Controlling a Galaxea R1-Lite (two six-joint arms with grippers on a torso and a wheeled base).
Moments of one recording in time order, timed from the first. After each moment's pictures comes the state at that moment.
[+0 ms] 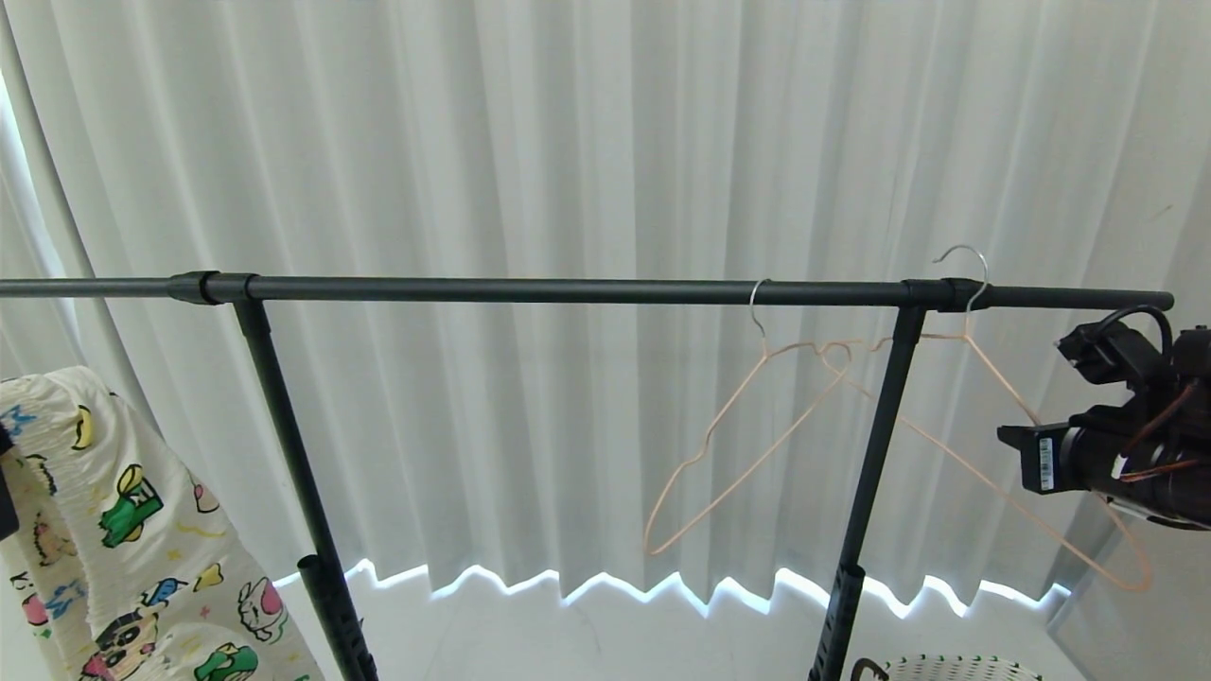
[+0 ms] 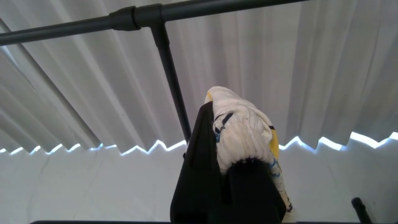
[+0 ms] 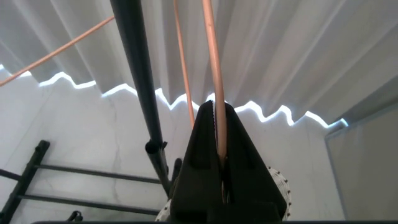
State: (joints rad) left arm 0.03 0.90 -0.75 0.07 0.00 0.22; right arm 0.11 1.52 -0.63 -0.44 0.05 -0.02
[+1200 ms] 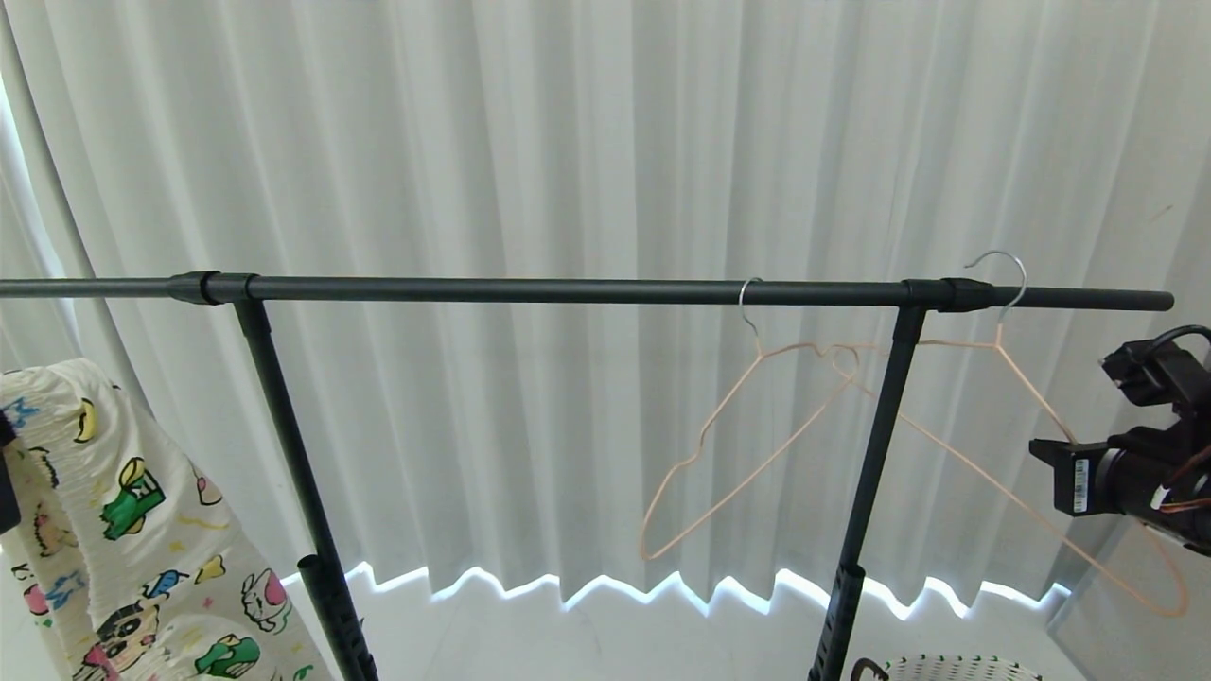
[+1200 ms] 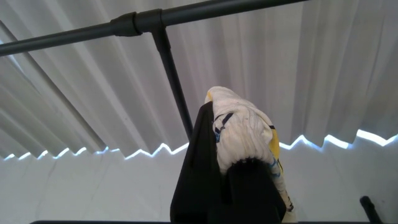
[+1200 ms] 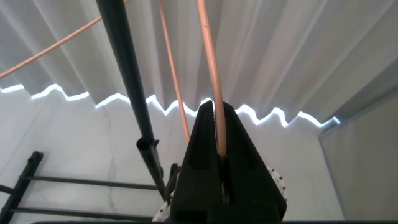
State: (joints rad) left arm 0.03 0.91 -0.76 0.07 0.00 0.26; right arm 0.06 1.45 -0.51 -0.53 0.05 -0.02
